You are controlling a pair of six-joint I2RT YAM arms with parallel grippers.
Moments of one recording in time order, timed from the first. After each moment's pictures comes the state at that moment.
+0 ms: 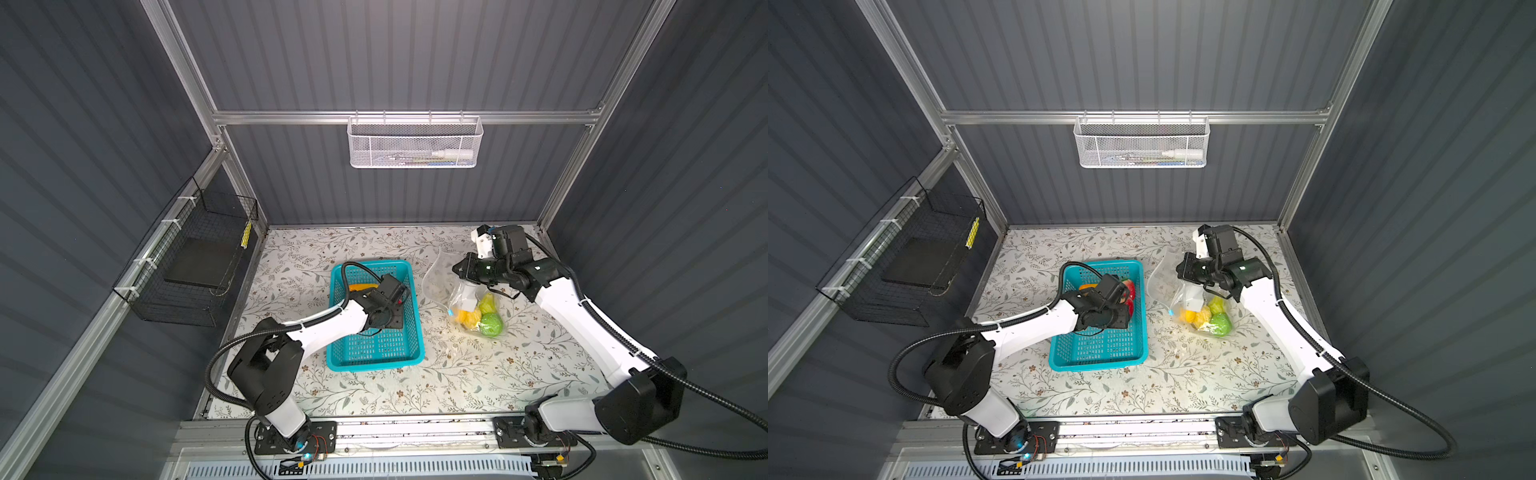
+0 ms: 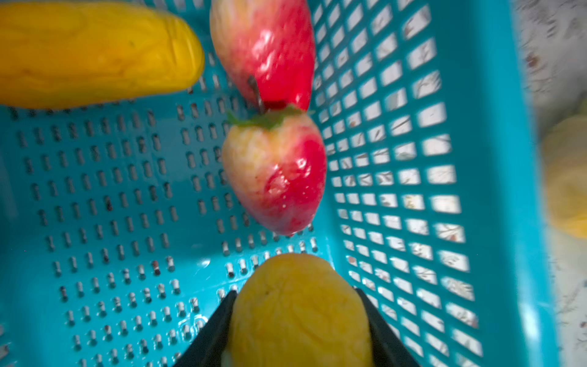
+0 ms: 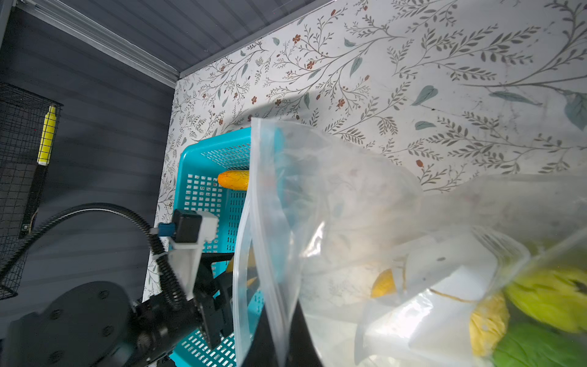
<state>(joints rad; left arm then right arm) -0.78 1.61 1.10 -0.53 -0.09 -0.59 0.37 1.37 1.28 -0.64 -0.31 0.57</state>
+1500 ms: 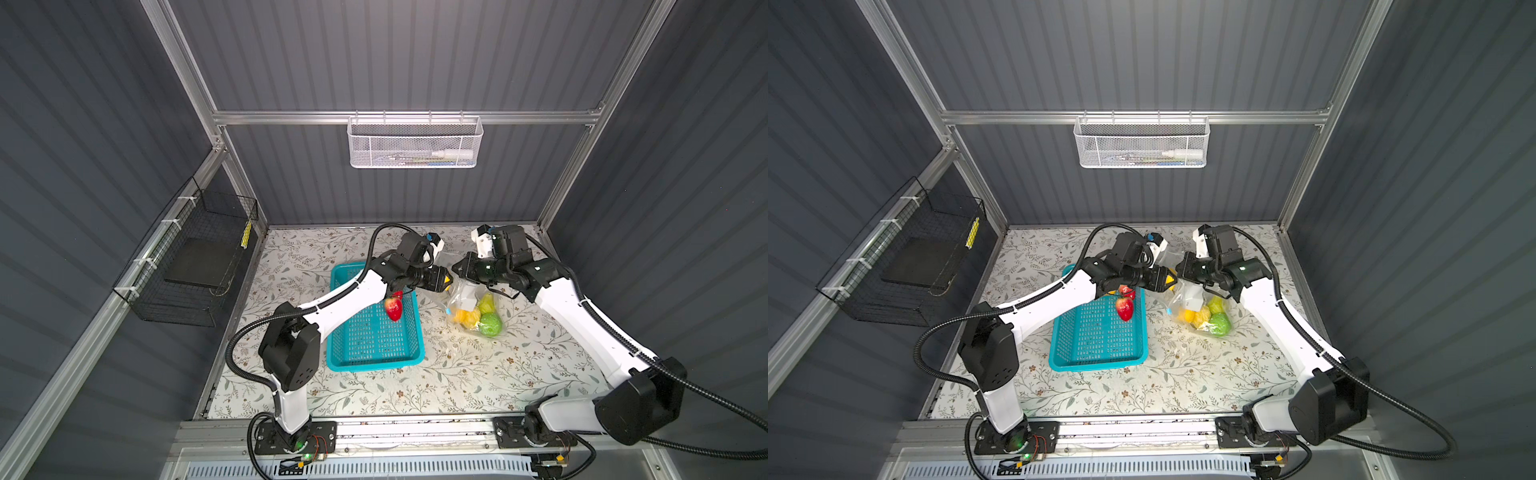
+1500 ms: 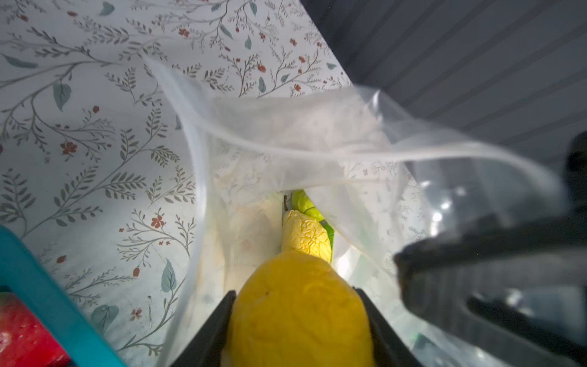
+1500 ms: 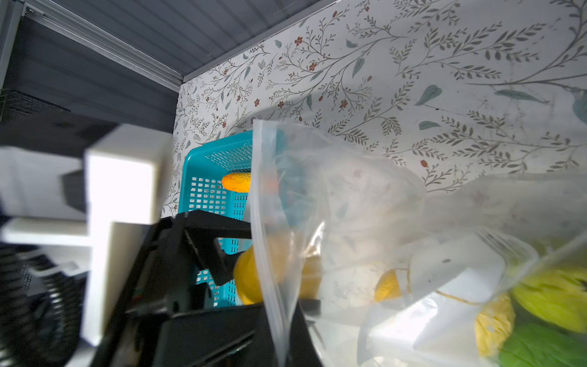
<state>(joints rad) -0.80 1.86 1.58 -0.43 0.31 -0.37 0.37 1.37 1.28 -0.63 -0.31 0.59</state>
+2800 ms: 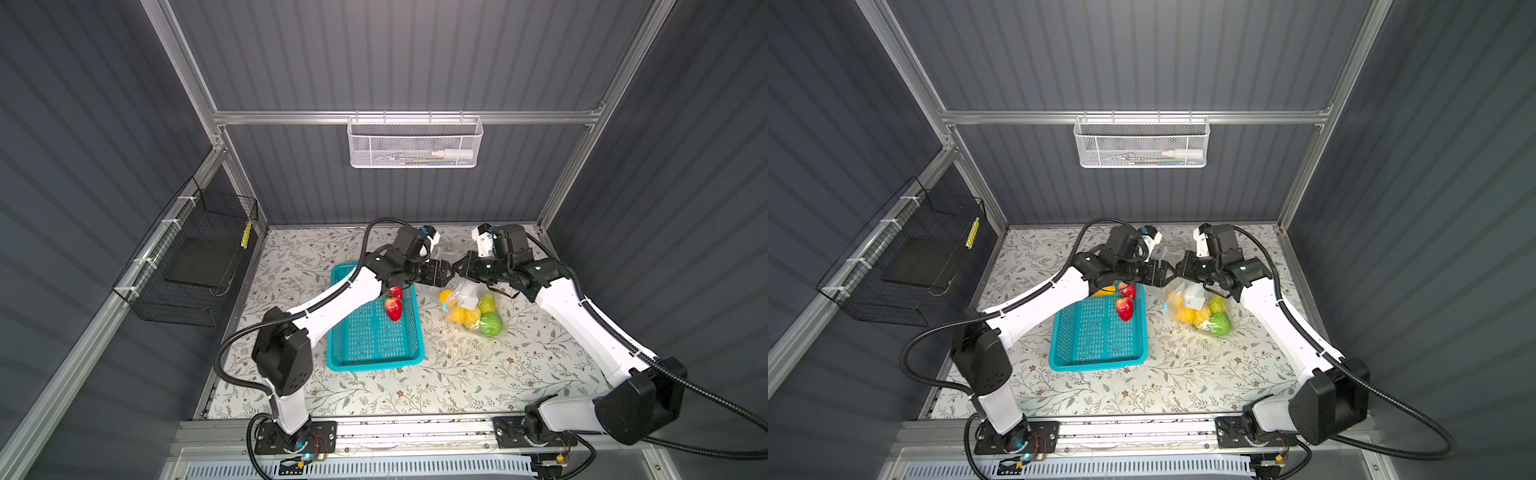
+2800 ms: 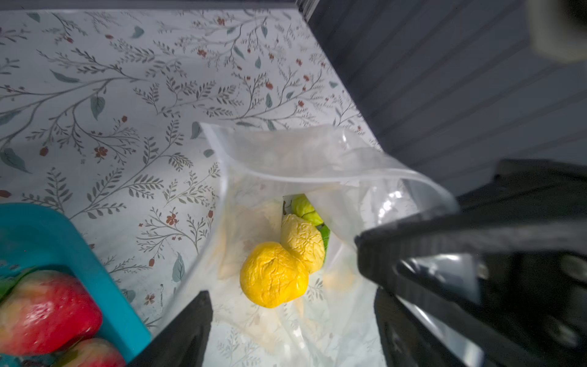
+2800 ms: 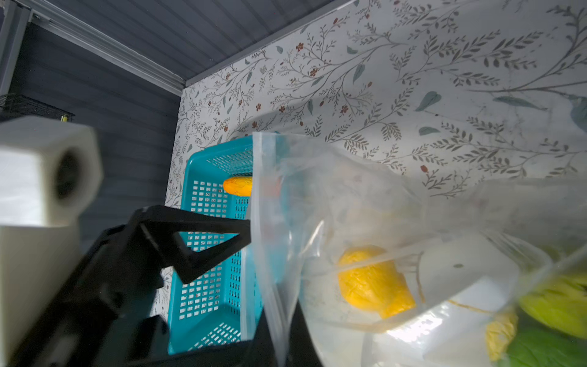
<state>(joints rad) -0.74 1.74 1.57 -0.42 0.30 -0.45 0.37 1.37 1.28 -0.61 -0.31 0.59</state>
